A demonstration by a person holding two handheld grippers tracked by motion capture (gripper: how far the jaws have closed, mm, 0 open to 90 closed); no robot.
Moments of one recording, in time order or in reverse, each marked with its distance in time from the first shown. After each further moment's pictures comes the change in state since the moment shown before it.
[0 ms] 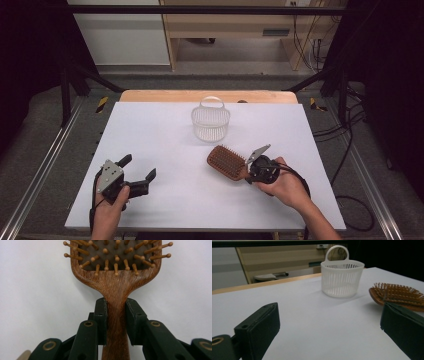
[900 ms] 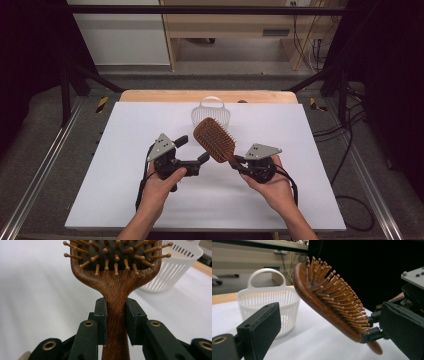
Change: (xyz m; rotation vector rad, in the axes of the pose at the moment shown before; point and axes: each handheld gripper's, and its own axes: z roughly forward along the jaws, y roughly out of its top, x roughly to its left) left arm -0.082 0.065 0.093 -0.023 -0.275 -0.129; right arm 0.027 0.019 -0.022 -0.504 -0.063 0.009
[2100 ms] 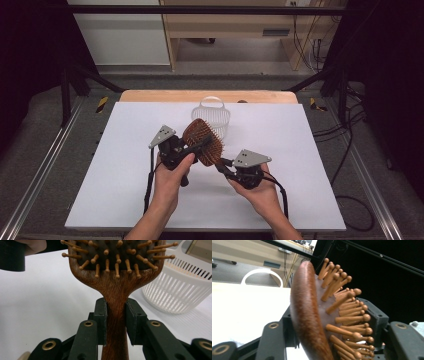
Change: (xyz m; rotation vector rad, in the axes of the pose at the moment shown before) left arm -0.002 0.017 0.015 -0.053 0.011 -0.223; right arm 0.029 0.003 0.020 -0.105 0.033 -0.013
